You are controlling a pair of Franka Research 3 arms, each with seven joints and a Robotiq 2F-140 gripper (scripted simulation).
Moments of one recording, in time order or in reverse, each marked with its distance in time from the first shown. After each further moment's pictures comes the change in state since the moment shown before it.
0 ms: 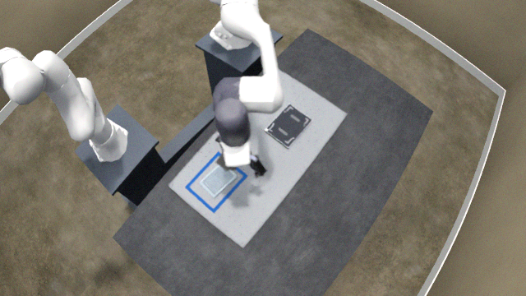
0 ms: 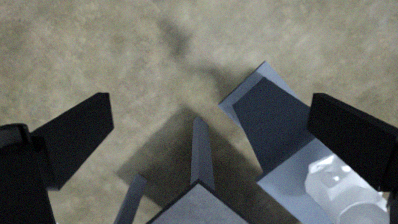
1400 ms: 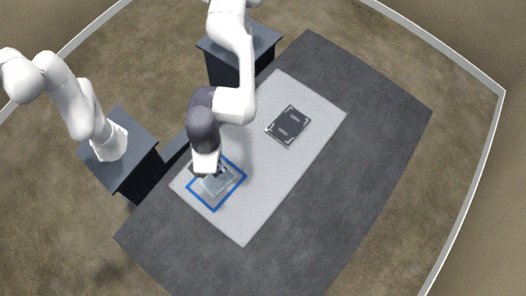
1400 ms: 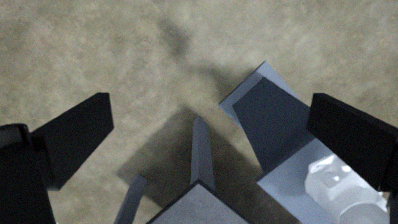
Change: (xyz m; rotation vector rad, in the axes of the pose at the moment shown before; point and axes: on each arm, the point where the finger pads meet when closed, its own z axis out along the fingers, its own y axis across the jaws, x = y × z) left arm 0.080 0.048 0.014 0.017 0.066 0.102; right arm 0.000 0.000 0.000 0.000 0.000 0.000
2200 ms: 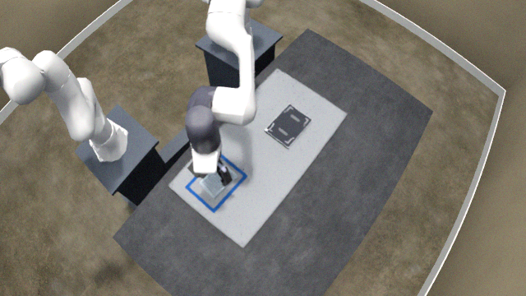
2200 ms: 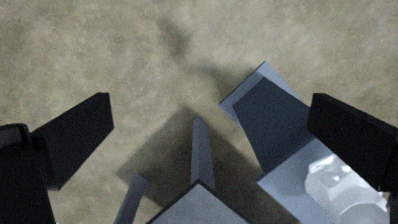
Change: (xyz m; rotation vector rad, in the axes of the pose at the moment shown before) left arm 0.000 0.000 0.000 0.000 0.000 0.000; right arm 0.000 0.000 0.000 0.000 0.000 0.000
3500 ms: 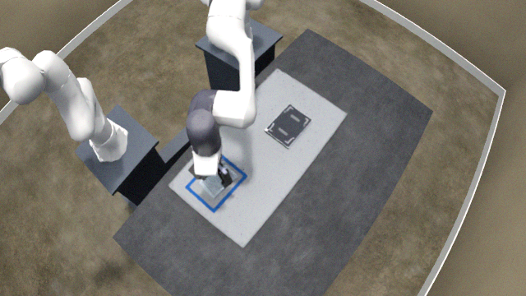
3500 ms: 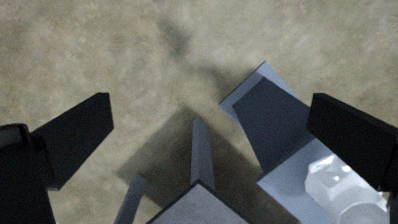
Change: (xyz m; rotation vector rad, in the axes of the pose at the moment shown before) left arm 0.001 0.000 0.015 -0.002 0.001 -0.001; right arm 0.000 0.000 0.000 0.000 0.000 0.000
